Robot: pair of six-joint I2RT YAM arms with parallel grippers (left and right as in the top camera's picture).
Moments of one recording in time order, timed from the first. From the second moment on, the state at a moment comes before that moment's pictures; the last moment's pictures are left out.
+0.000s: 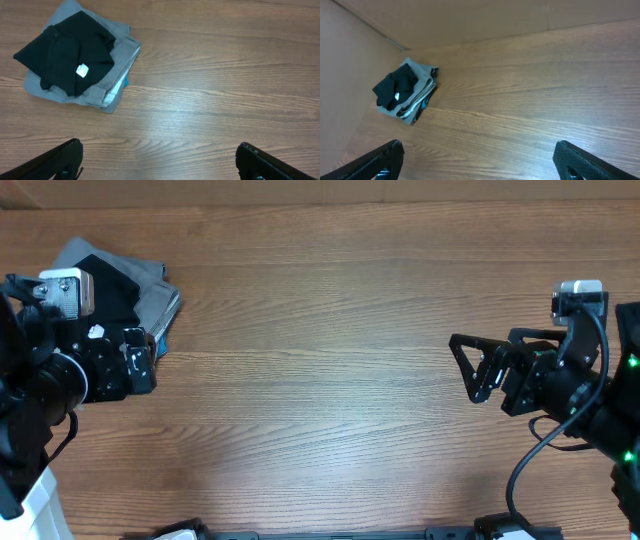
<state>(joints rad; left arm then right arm) 0.25 1.27 2.01 -1.62 0.20 0.08 0.16 1.02 1.67 -1.23 -0.34 0.28</state>
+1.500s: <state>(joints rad) 0.25 1.32 2.01 -1.62 0.20 0.08 0.06 0.01 0.12 -0.22 -0.20 0.04</state>
